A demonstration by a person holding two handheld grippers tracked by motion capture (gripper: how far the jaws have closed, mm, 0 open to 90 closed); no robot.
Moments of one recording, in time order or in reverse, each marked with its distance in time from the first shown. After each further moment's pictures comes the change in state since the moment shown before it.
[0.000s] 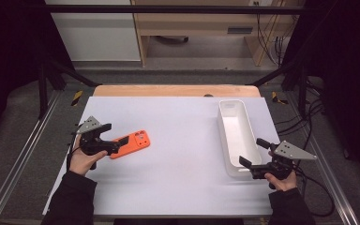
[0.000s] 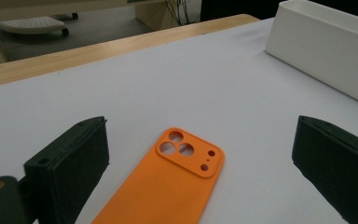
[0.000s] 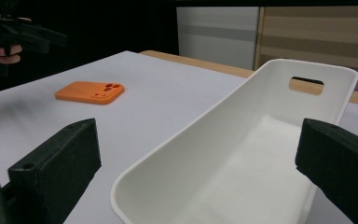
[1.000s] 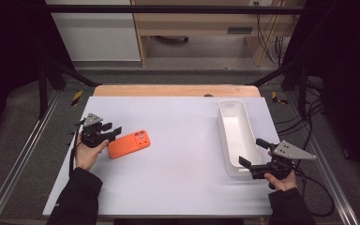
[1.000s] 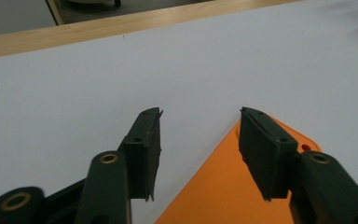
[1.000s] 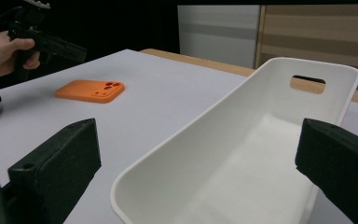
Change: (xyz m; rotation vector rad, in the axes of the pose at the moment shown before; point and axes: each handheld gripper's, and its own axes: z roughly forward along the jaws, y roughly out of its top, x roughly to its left) left arm 0.035 -0.014 0.027 0.104 0.198 -0.063; right arm 0.000 0.000 0.001 0.006 0.003 -0.001
